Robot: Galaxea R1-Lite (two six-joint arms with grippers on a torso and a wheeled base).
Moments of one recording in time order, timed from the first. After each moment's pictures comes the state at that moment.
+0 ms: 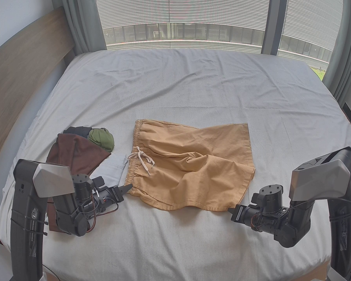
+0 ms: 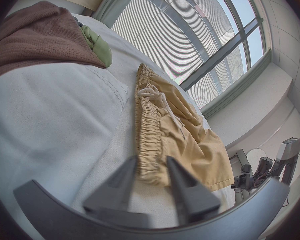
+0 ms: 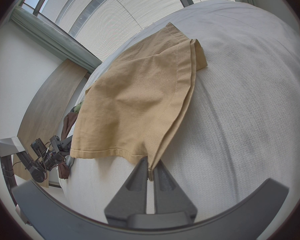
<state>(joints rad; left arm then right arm) -0.13 2.61 -0.76 -1.54 -0.46 -0.52 0.43 2.43 -0.50 -1.35 0.07 0.64</state>
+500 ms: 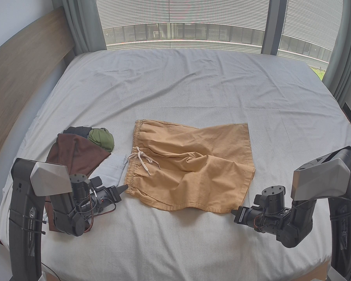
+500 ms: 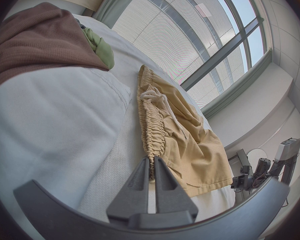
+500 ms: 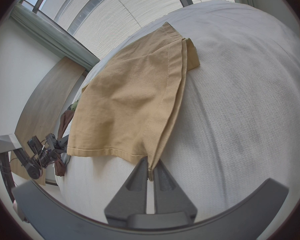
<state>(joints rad) -0.12 2.60 -0.74 -1.54 -0.46 -0.51 0.41 2.43 -0.48 -1.35 0.07 0.61</state>
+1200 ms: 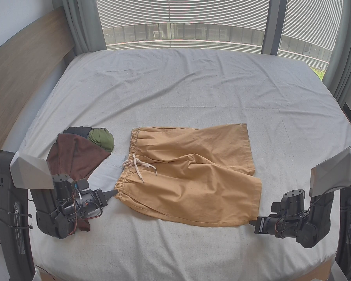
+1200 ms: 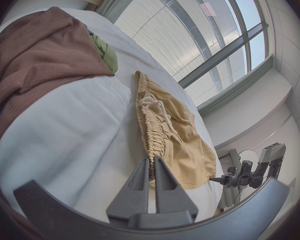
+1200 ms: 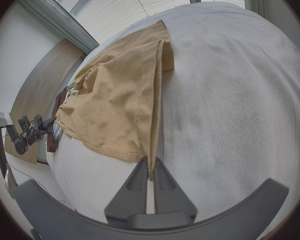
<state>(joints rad) -0.04 2.46 -0.53 -1.54 -0.59 -0.51 0.27 2.37 -0.27 -1.35 0.19 0.39</state>
